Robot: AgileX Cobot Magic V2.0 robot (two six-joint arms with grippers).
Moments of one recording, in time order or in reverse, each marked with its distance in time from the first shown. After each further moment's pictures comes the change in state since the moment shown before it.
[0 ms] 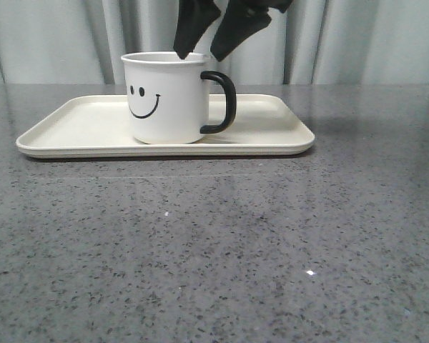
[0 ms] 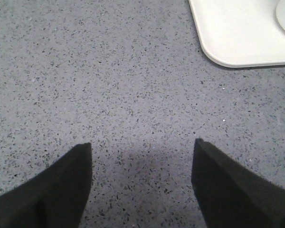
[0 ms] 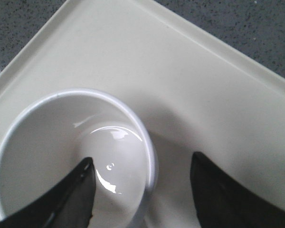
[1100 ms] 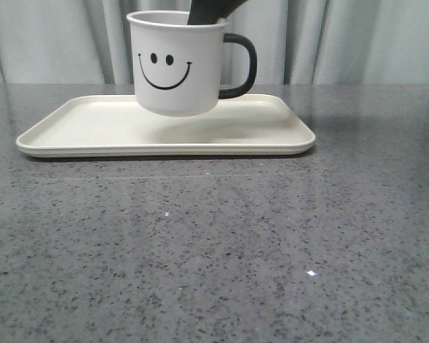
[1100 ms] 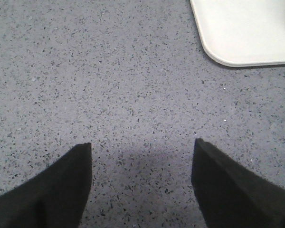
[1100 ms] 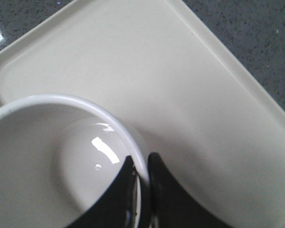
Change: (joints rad) left arm 0.000 0.000 0.001 0.000 0.000 0.000; right arm 0.000 0.032 -0.190 -0.009 0.202 -0.243
